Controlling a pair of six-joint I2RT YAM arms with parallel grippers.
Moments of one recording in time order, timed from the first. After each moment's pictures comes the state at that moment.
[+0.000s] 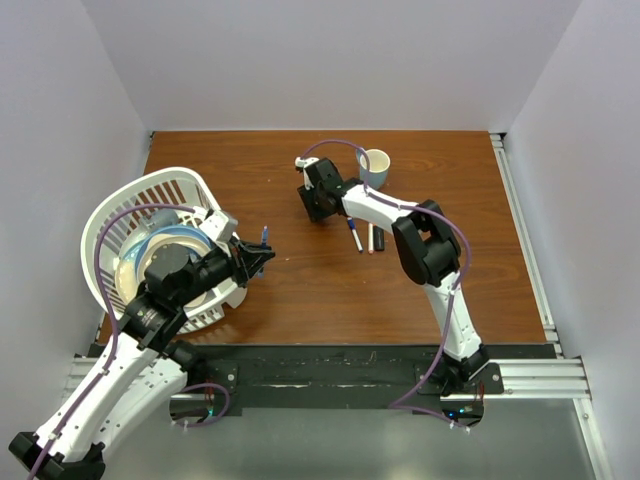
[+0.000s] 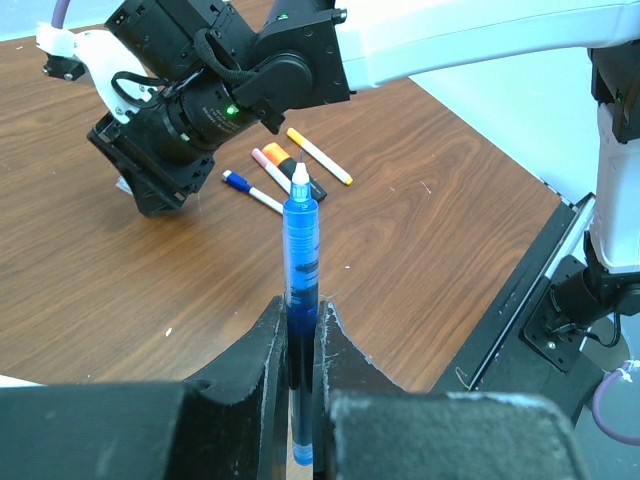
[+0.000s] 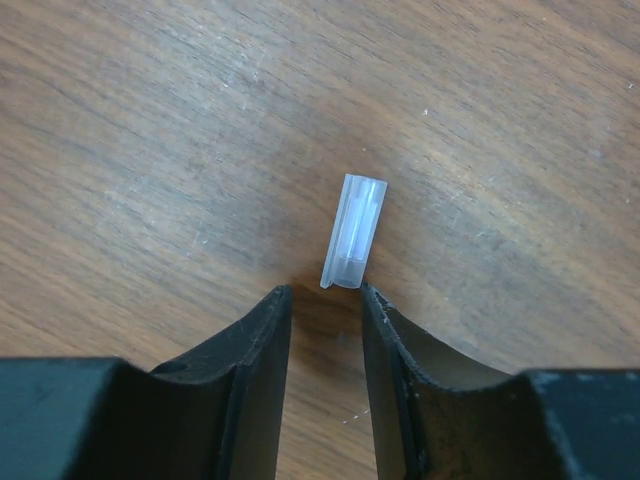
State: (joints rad) left arm -0.51 0.56 0.64 -0.20 0.33 -0.25; right arm 0.64 2.29 1.78 -0.37 0.06 0.12
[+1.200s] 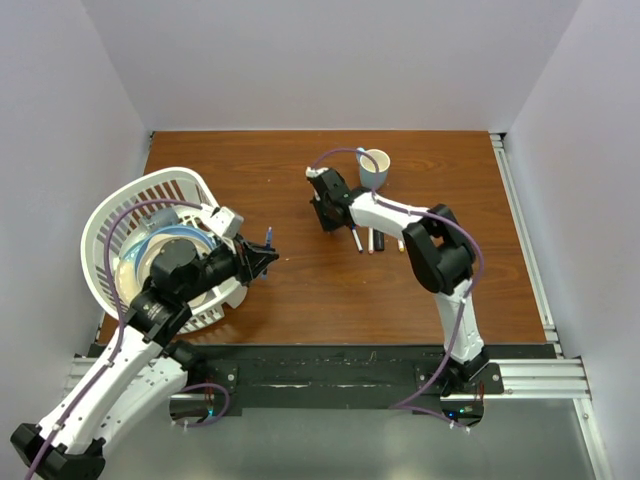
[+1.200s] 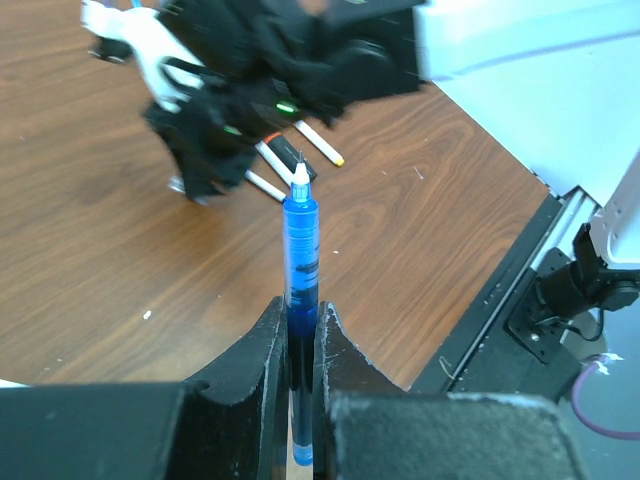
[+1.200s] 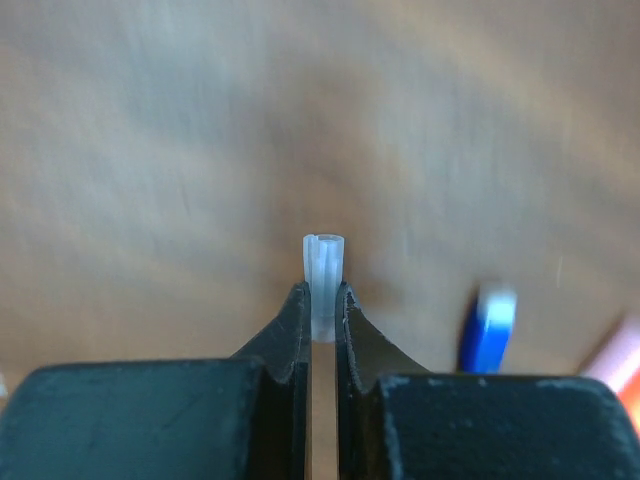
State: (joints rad) left arm -0.51 0.61 0.64 -0.20 0.34 -0.29; right arm 0.66 2.16 1.60 -0.41 0.16 0.18
